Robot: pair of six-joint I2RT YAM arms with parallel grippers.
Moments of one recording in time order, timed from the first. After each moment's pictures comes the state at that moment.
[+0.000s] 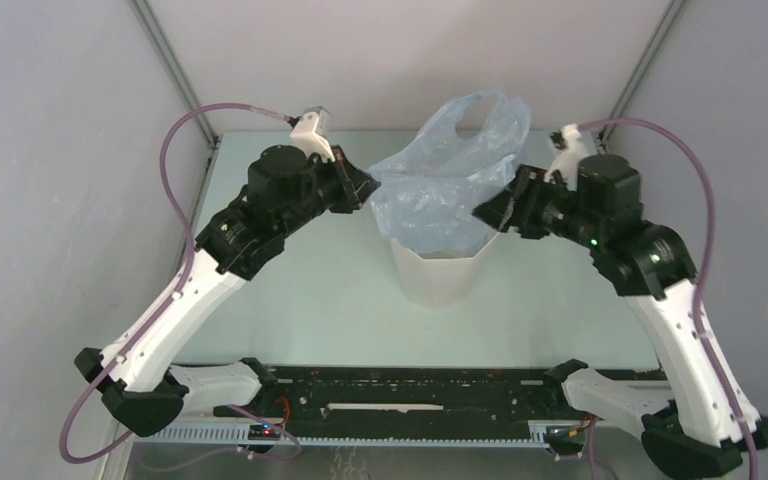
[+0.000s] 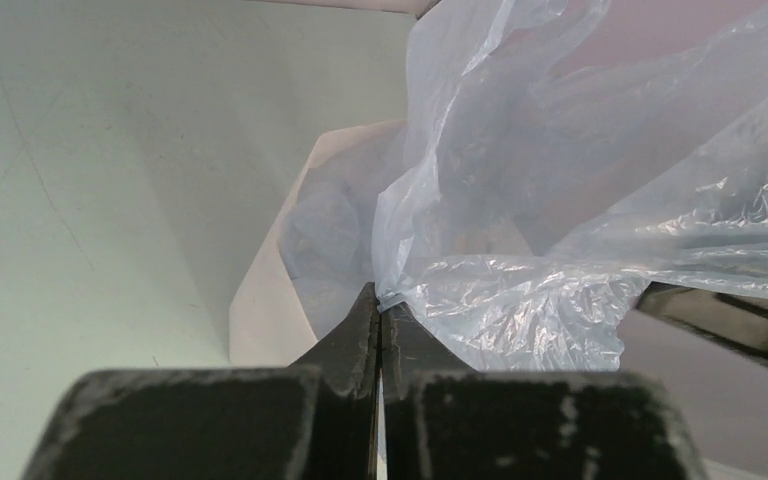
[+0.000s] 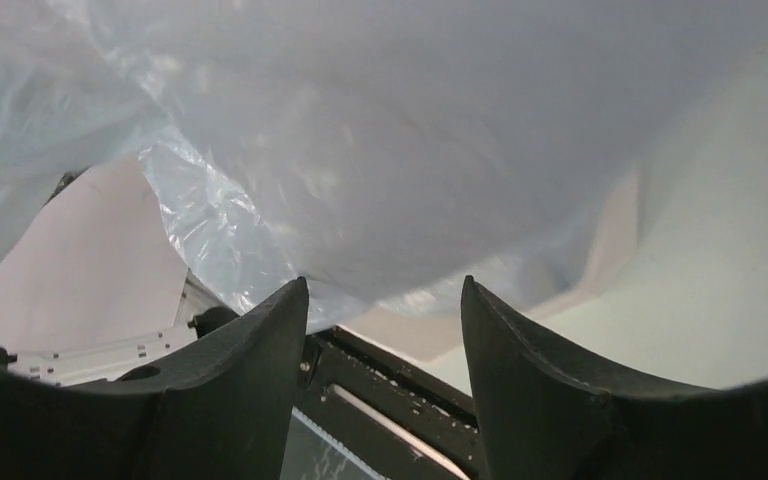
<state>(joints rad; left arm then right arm) -0.72 1.17 1.46 -0.52 -0.07 -0.57 0.40 0.99 1.48 -0.91 -0.23 0.58</state>
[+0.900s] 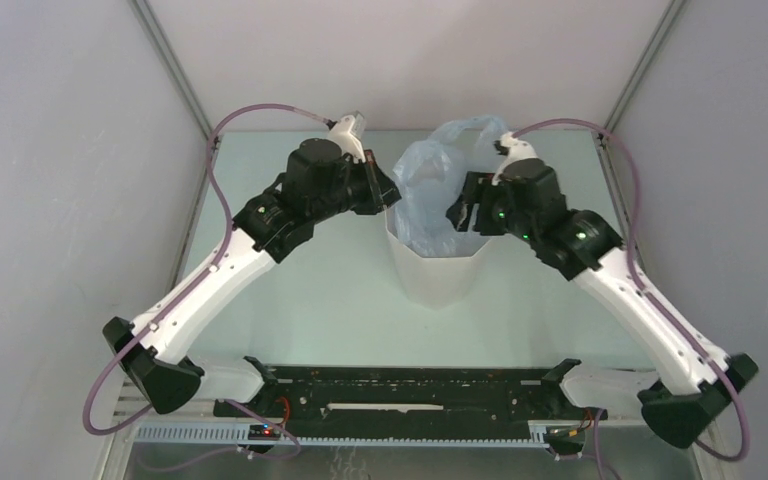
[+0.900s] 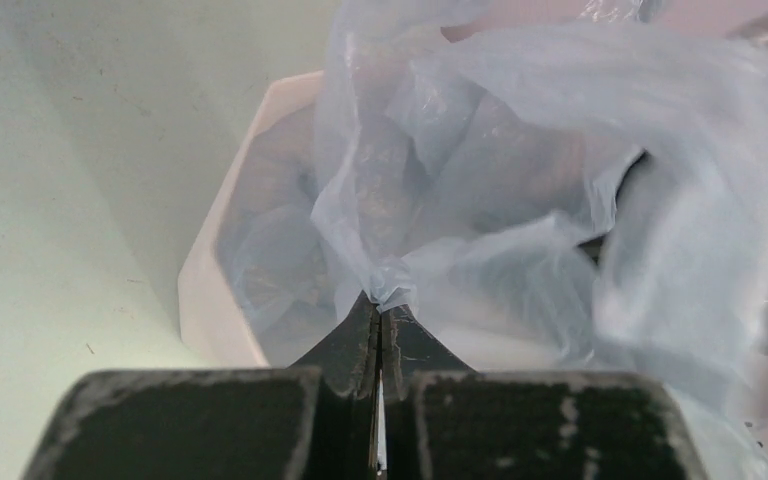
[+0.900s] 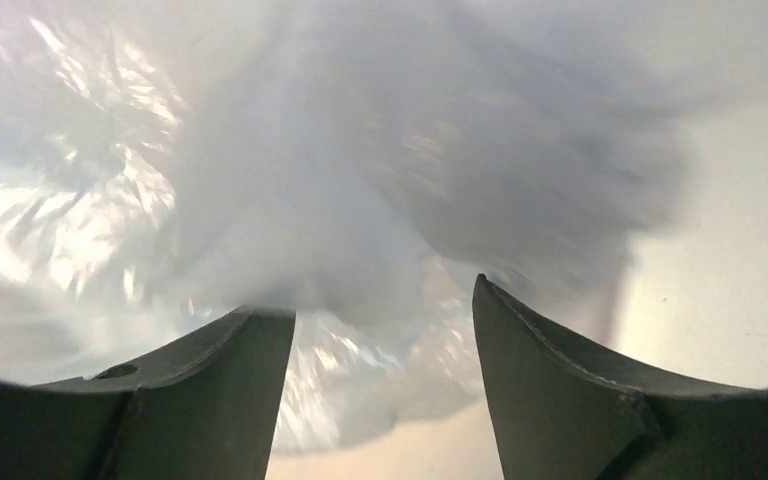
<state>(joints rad) -0.71 1.31 1.46 -0.49 0.07 -0.63 0.64 1.20 1.34 -0.70 0.14 0.52</state>
